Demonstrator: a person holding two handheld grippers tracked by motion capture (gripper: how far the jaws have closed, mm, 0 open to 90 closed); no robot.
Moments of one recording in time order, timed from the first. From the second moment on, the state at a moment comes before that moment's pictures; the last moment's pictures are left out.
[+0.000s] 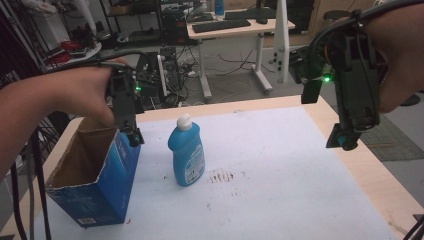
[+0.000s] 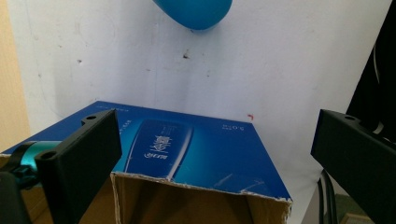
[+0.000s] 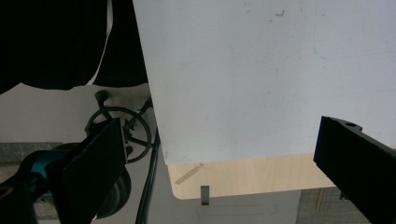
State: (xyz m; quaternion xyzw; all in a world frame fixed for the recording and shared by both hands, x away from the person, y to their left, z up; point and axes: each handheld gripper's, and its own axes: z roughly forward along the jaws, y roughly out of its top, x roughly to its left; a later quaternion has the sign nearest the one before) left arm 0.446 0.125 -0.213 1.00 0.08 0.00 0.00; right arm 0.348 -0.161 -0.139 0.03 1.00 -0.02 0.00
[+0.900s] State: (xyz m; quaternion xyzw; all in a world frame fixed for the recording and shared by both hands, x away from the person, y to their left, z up) left arm 0.443 0.122 -0.216 1.00 0.08 0.00 0.00; right arm 0.347 -0.163 -0.140 0.03 1.00 -0.02 0.01
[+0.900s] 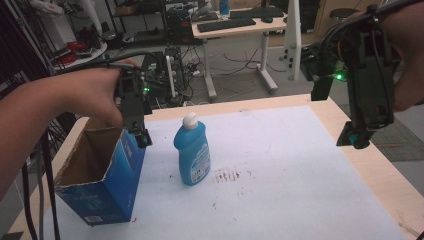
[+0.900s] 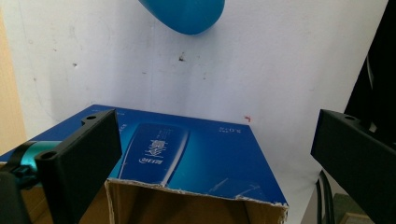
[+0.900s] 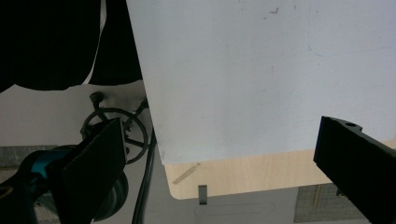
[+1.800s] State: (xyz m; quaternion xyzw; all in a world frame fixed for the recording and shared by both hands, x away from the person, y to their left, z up) left arm 0.428 0.112 -0.213 0.98 0.21 -0.03 0.04; right arm 0.349 -0.165 -0.141 0.02 1.00 -0.01 0.02
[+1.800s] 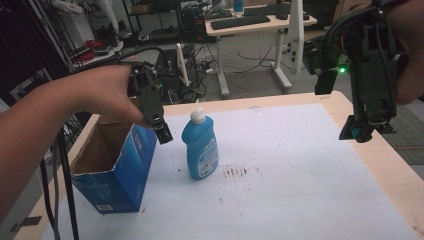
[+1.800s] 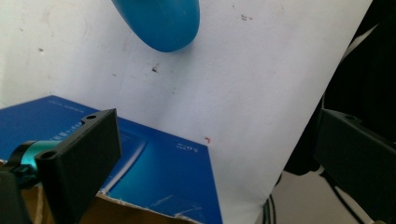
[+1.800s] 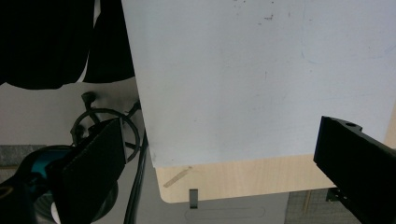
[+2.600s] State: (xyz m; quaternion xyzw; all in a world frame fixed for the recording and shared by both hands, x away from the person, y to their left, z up) left arm 0.441 0.089 -0.236 0.93 0.36 -0.02 0.08; right arm 0.348 -0.173 -0.142 0.02 1.00 -0.01 0.02
